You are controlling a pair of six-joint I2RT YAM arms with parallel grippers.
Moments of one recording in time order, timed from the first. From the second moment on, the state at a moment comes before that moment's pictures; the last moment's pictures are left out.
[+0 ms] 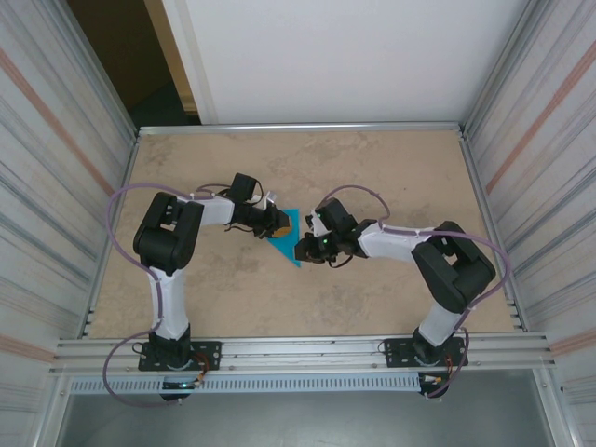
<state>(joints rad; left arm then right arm) -0.36 2.04 1.14 -0.17 0.82 -0.71 0.71 1.71 0.90 -0.12 -0.48 0.74</state>
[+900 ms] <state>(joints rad) -0.36 2.04 1.16 -0.21 0.81 -0.70 0.69 1.88 1.01 -0.14 -0.41 0.75</state>
